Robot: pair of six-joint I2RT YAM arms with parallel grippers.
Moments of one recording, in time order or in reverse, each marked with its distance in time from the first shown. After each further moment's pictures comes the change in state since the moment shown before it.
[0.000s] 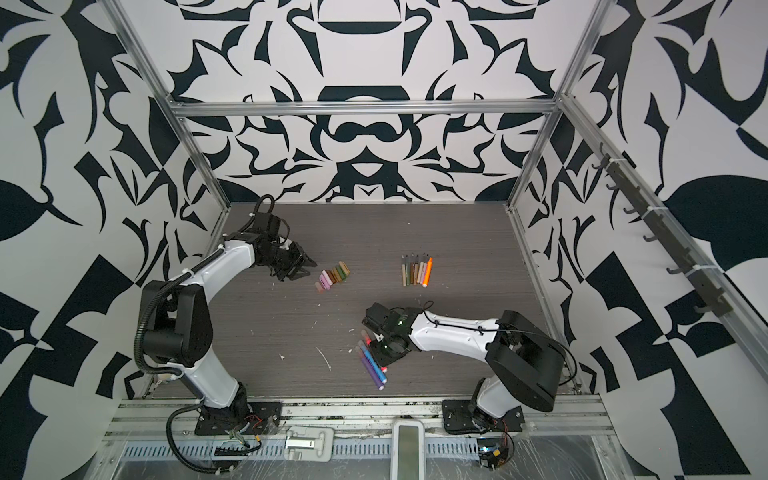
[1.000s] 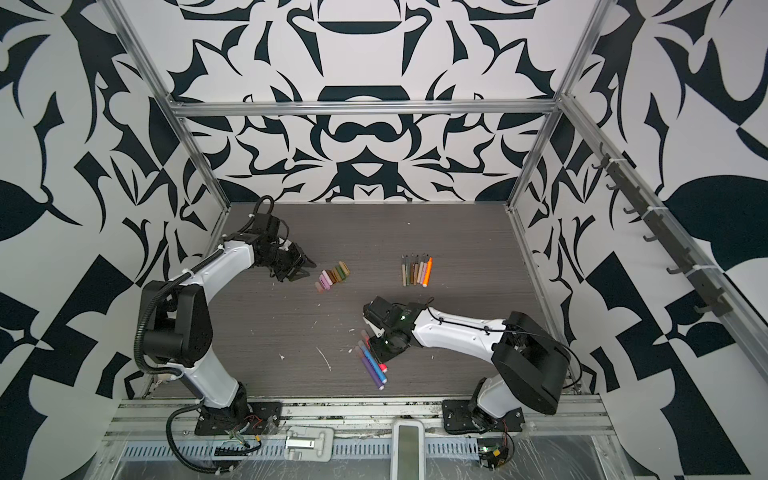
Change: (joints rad) left arm 0.003 -0.001 -0.009 0.000 0.002 0.004; right arm -0.019 -0.026 0.021 -0.015 -0.049 -0.072
